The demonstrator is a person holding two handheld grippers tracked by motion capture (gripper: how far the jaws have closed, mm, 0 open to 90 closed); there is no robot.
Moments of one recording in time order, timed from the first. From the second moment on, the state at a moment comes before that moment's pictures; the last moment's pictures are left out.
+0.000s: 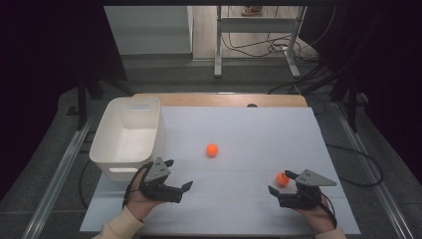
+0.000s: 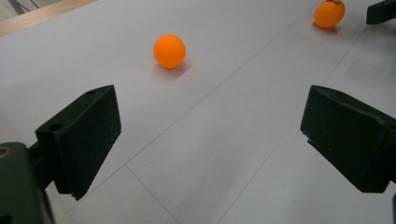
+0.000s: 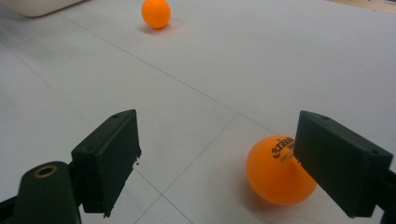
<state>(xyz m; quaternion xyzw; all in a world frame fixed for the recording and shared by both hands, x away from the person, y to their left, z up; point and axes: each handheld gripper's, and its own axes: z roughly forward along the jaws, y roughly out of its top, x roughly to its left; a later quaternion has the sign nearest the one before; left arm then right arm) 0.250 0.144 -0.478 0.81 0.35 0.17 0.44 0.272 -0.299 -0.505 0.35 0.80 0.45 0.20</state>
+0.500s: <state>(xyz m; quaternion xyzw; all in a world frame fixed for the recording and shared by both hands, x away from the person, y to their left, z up) 0.268 0.122 -0.471 0.81 0.35 0.16 0.45 0.273 -0.300 -0.506 0.35 0.80 0.45 0.20</state>
